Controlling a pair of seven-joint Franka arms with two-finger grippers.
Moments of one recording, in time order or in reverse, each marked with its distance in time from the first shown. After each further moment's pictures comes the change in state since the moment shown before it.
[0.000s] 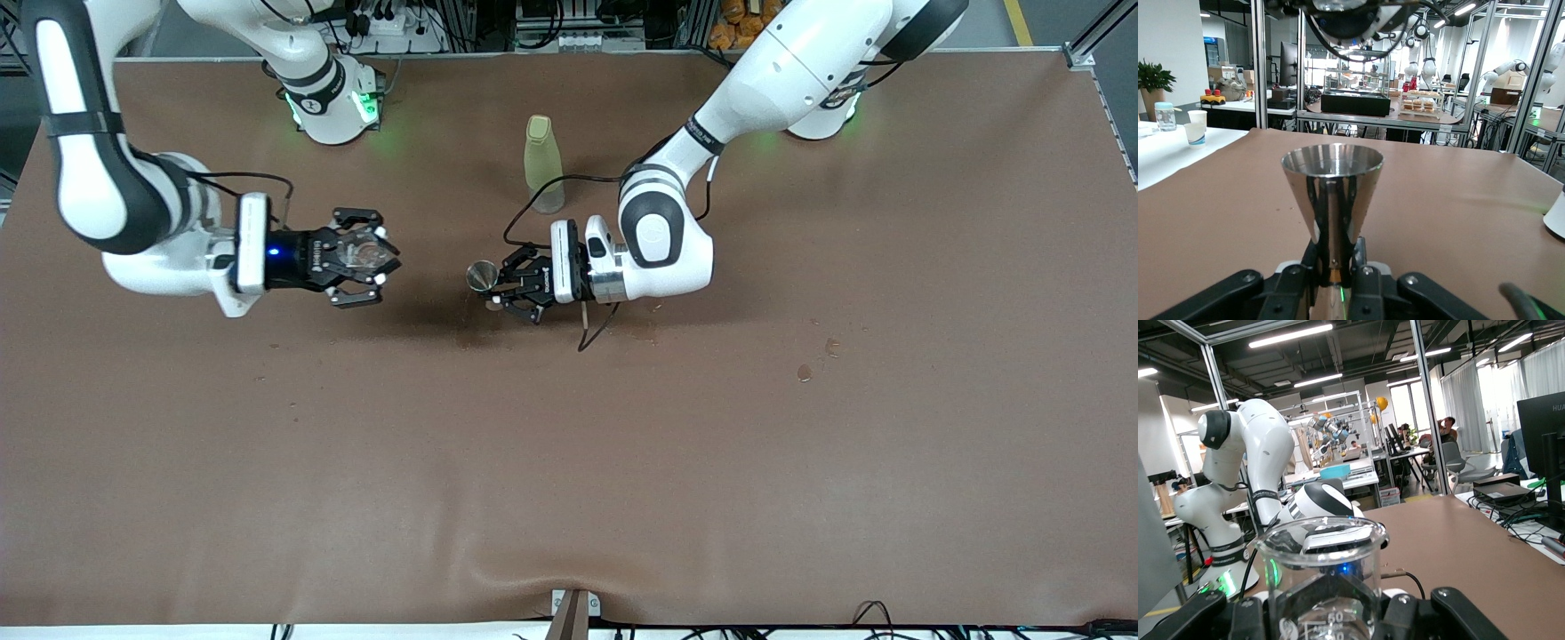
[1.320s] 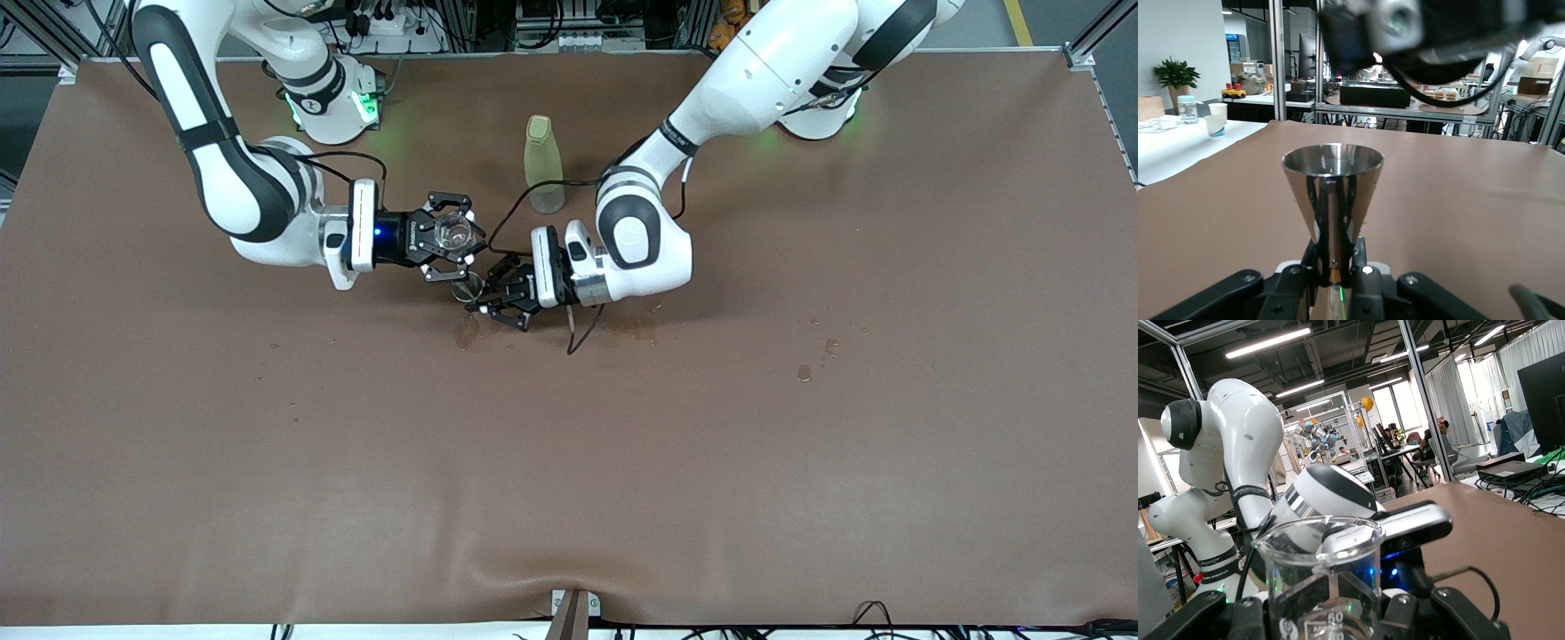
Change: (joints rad) left arm -0.102 0.063 0.077 0.092 -0.102 0.068 0.047; right arm 0.002 -0.001 0.216 -0.163 0.204 0.172 -0.085
